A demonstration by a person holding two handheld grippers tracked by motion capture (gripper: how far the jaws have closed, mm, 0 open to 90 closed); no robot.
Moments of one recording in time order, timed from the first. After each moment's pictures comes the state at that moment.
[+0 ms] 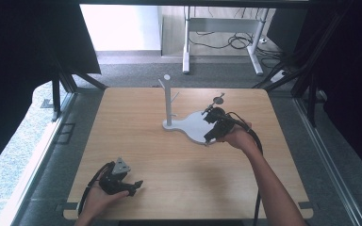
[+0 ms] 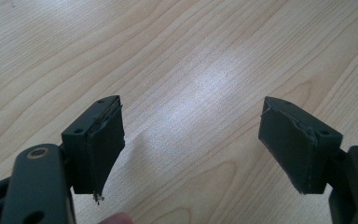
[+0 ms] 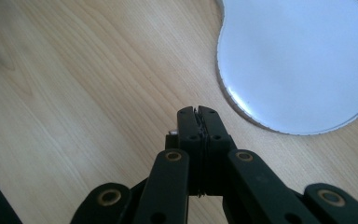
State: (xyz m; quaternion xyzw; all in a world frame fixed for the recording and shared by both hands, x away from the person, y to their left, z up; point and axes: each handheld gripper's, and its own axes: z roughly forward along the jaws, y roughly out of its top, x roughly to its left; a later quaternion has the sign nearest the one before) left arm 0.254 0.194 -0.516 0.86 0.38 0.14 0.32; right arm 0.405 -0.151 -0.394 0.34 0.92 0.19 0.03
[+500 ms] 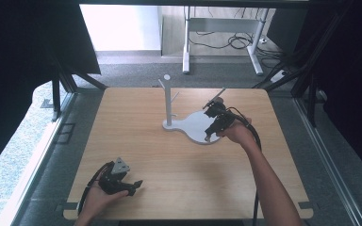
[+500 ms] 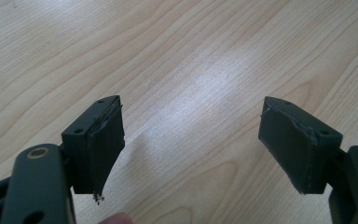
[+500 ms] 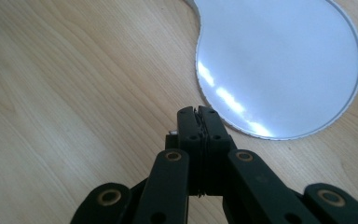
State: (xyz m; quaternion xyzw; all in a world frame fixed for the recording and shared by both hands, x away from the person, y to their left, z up) left arm 0.254 0.194 -0.516 0.86 0.38 0.14 0.32; right arm 0.423 -0.154 -0.393 0.36 0.91 0.19 0.04
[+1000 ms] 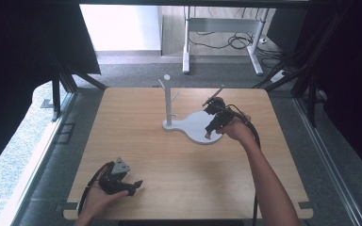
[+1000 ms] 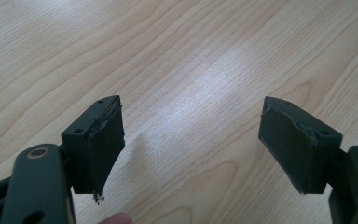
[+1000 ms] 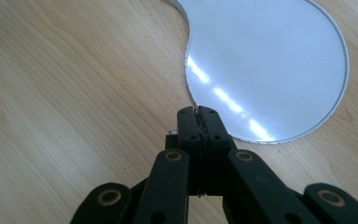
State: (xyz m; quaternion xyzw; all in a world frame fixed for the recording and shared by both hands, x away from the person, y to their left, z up) left arm 0.254 0.194 -0.516 0.86 0.38 0.14 0.32; right arm 0.432 -0.153 -0.392 0.37 0.91 0.18 0.04
